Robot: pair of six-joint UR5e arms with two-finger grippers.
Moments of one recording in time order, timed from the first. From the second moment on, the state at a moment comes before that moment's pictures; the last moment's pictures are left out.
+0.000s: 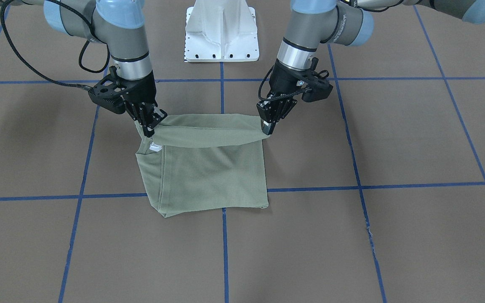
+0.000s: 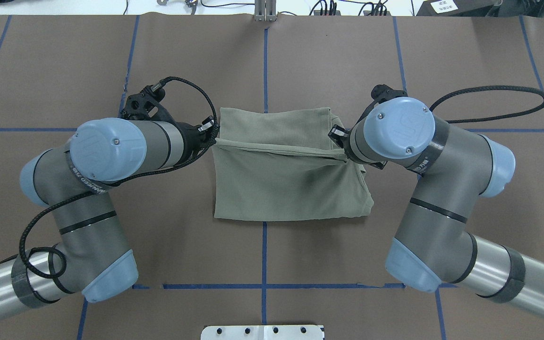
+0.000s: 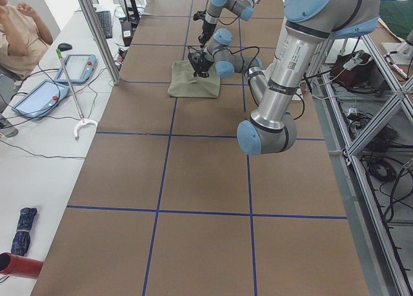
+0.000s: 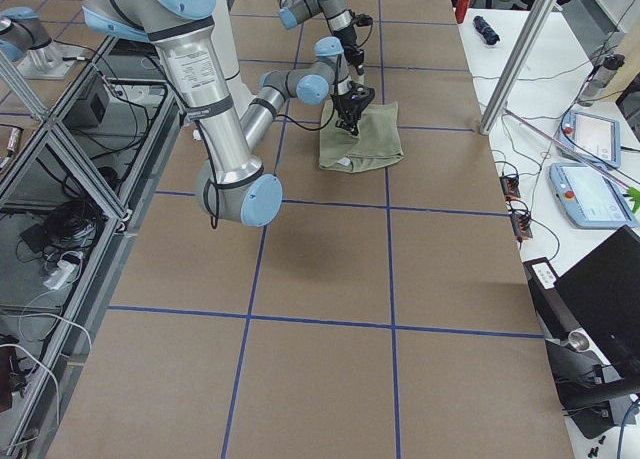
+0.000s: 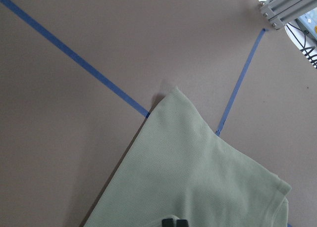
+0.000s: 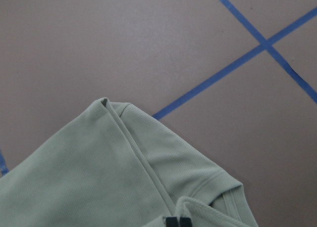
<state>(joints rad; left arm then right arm) -0.54 -2.09 -1.79 -1.96 -1.56 -1.87 0.58 -1.07 1.88 -1.61 1.64 1.75</state>
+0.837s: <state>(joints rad) -0.60 -2.18 -1.55 -2.09 -1.55 -1.76 0.64 -0.96 1.61 -1.46 1.64 1.71</state>
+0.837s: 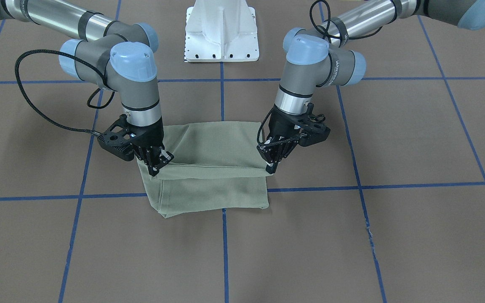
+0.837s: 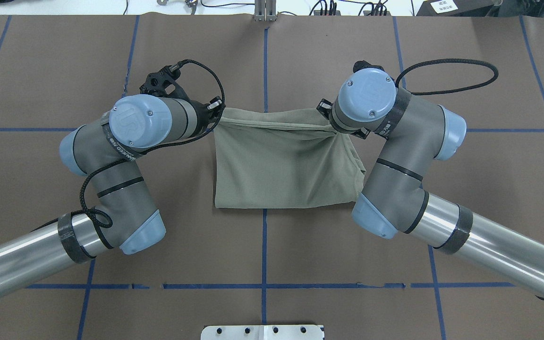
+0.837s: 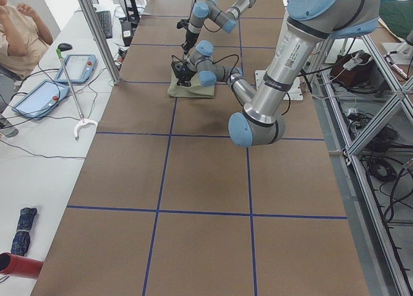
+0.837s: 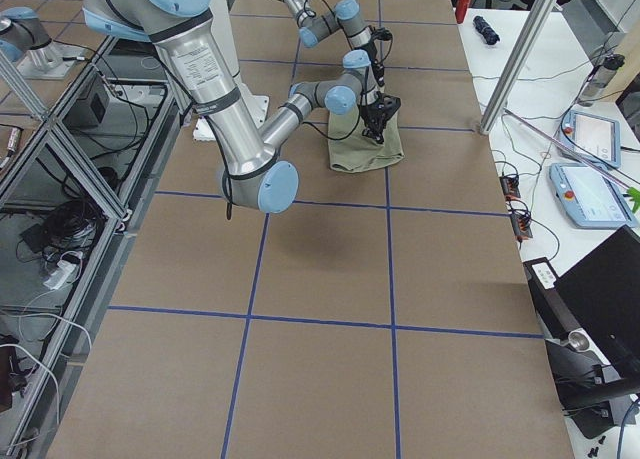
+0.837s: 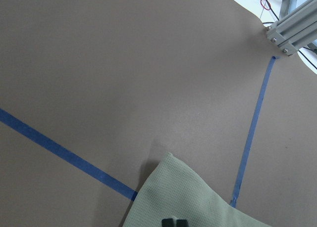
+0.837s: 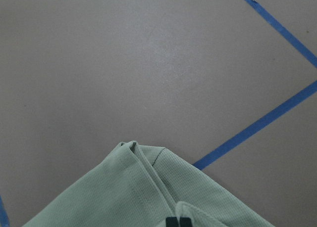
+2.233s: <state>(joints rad) -0.75 -2.26 -1.29 -2.37 -1.67 -1.59 0.86 -0.92 1.35 -1.27 1.86 1.25</state>
